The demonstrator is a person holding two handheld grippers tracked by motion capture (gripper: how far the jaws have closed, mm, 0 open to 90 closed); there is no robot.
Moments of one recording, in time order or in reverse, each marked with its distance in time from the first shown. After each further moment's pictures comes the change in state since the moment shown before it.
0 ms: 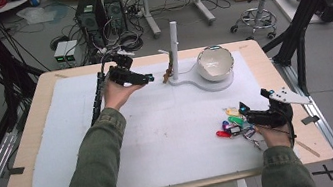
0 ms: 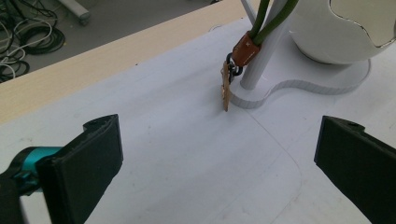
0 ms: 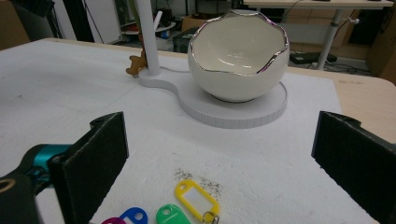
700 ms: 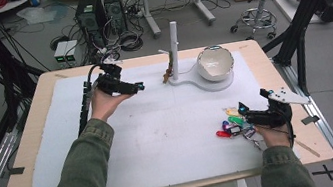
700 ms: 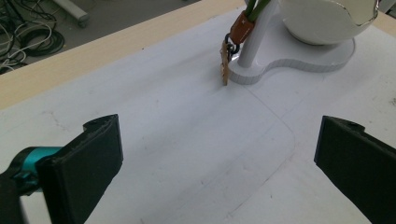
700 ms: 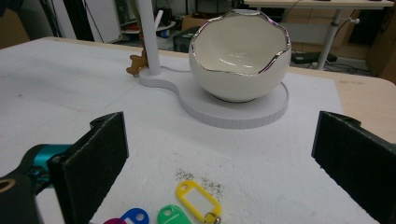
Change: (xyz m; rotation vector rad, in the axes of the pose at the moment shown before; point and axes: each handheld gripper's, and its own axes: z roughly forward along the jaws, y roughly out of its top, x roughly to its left) left arm 0.009 -0.026 -0.036 -0.011 -0.015 0.020; right arm 0.001 0.000 0.001 0.001 -0.001 -0.006
